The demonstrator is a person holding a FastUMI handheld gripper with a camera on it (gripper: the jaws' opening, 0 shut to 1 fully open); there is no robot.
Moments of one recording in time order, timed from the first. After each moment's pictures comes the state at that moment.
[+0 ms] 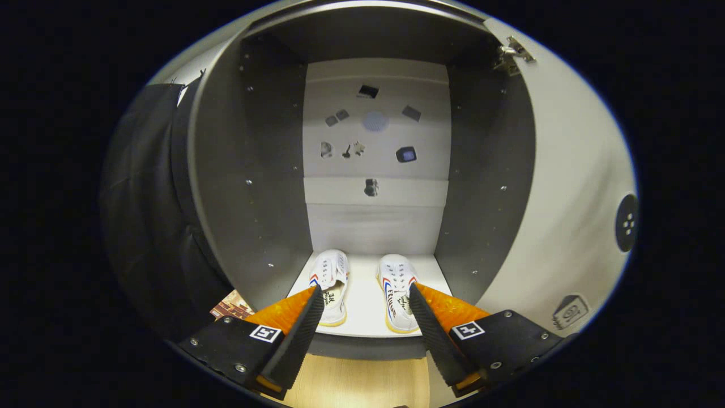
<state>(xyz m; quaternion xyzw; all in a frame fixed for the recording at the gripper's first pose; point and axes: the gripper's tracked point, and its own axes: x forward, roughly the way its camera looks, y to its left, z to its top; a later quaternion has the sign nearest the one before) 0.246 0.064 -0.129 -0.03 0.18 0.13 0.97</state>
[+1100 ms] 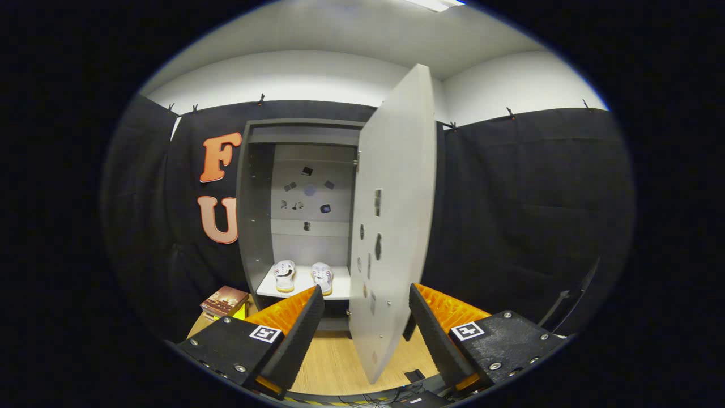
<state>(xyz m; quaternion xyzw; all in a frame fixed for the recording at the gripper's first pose) -0.039 -0.152 -0.011 -0.04 0.08 -0.02 1.00</state>
